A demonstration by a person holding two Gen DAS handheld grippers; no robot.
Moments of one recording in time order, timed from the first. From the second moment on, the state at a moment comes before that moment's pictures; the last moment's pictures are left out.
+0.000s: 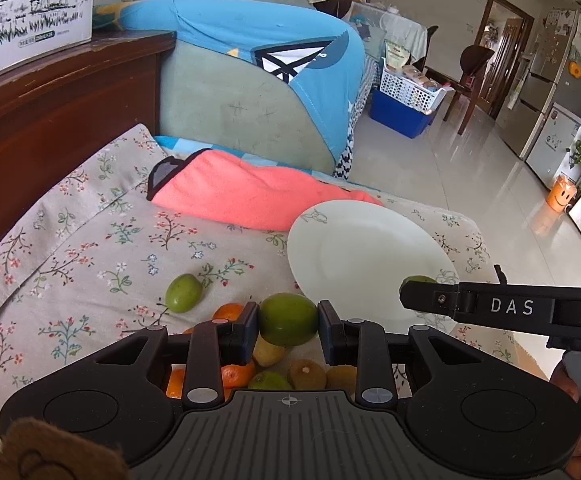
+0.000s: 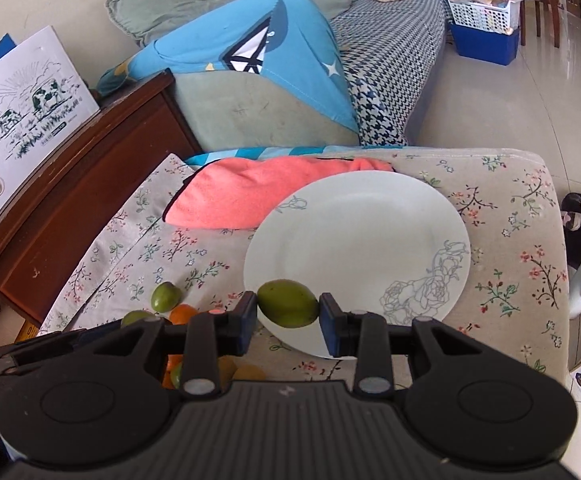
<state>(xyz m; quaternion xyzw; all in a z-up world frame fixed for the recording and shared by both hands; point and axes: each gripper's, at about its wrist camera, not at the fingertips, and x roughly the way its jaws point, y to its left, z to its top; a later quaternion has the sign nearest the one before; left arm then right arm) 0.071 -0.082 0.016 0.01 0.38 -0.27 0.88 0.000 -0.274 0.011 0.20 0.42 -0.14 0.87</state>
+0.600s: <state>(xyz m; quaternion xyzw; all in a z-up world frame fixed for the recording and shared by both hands) 0.098 -0.139 0.000 0.05 0.39 -0.32 0.86 0.004 -0.317 -0.014 0.26 0.45 -0.21 0.83</state>
